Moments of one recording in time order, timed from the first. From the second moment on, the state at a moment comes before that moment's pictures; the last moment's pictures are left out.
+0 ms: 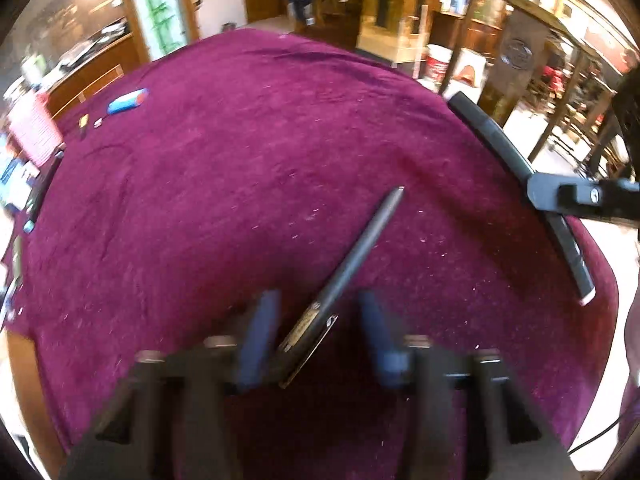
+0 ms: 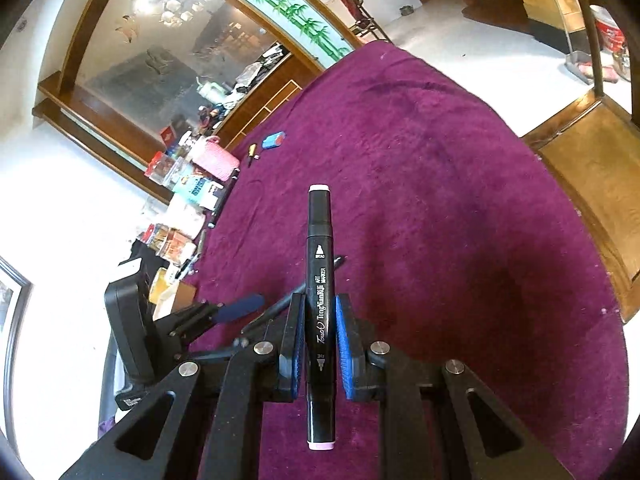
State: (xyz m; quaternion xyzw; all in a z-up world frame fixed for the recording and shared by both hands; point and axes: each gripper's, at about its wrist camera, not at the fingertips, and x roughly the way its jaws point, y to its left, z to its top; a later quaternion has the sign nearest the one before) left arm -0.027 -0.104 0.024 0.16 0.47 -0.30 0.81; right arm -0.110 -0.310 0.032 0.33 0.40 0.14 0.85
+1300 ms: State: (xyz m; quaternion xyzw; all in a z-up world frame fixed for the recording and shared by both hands) left arm -0.141 0.268 0.076 -0.21 0.39 -0.06 0.90; right arm -0.078 -0.058 0.055 0.21 0.48 0.33 0.78
